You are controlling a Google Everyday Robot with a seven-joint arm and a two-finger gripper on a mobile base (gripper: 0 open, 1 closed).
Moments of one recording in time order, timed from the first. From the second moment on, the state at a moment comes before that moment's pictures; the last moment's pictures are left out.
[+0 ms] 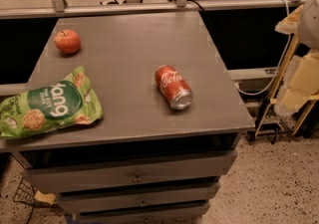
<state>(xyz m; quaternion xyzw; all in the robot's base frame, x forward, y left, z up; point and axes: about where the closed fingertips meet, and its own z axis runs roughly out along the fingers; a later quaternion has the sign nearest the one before) 0.438 -0.213 0.988 -0.60 0.78 -0.05 0.18</state>
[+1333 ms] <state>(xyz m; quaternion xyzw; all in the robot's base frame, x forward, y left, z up) 0.475 -0.147 0.981 -0.55 0.82 0.01 0.15</state>
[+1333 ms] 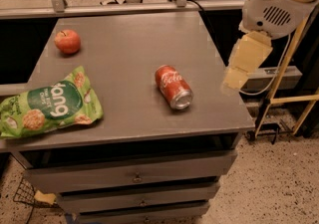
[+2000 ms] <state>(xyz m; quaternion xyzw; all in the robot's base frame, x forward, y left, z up) 0.512 -0.121 0.960 -0.53 0.84 0.02 0.13</state>
